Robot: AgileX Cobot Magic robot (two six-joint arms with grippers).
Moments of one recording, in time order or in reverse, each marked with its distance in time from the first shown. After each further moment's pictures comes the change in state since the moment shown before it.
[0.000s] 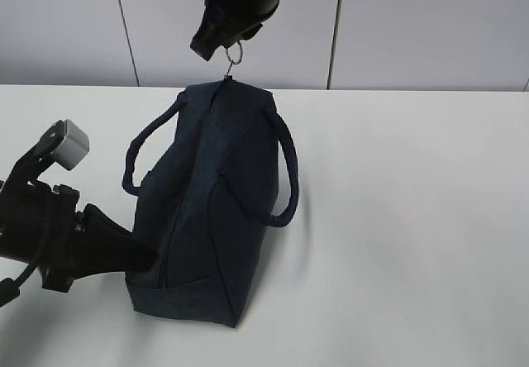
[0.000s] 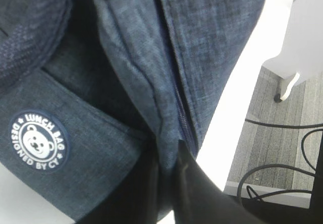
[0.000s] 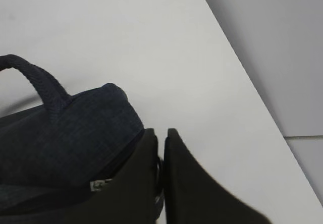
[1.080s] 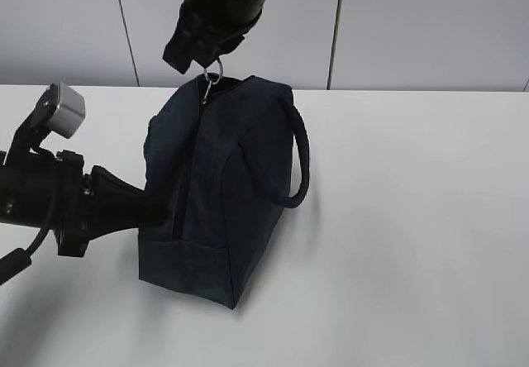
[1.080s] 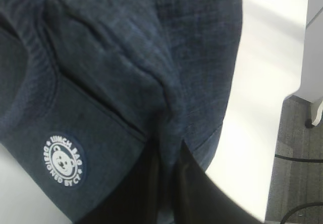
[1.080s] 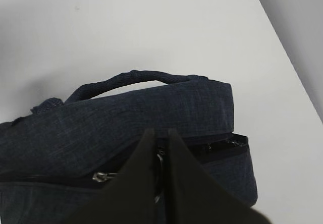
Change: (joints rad) left arm 0.000 0.002 -0.036 -0.153 0.010 0.185; right arm 0.061 -0.039 0.000 0.071 0.121 0.000
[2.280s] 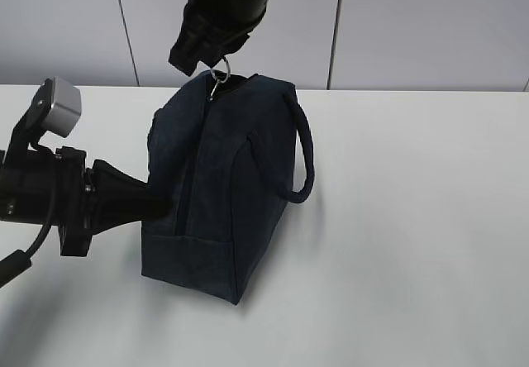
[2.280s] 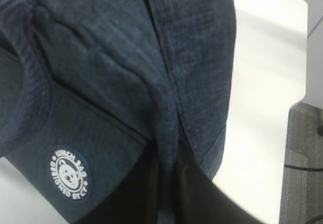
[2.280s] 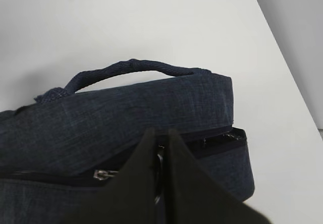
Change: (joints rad) left arm 0.000 0.002 0.010 -0.093 0.027 0.139; right arm 0.008 -0.003 0.000 -0.037 0.024 -0.007
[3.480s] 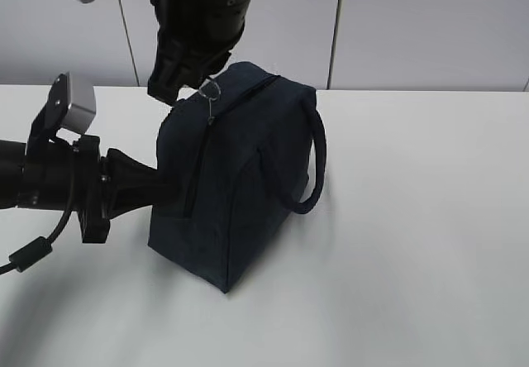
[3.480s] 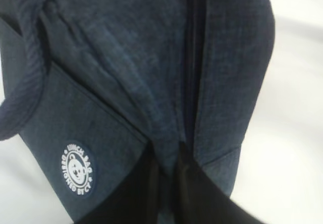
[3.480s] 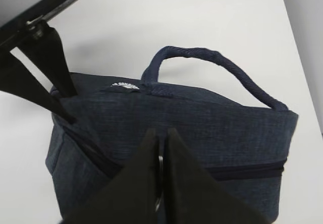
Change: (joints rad) left arm 0.000 0.105 -0.069 -0.105 0.008 0.200; right arm 0.095 0.000 0.002 -0.048 0.078 -0.023
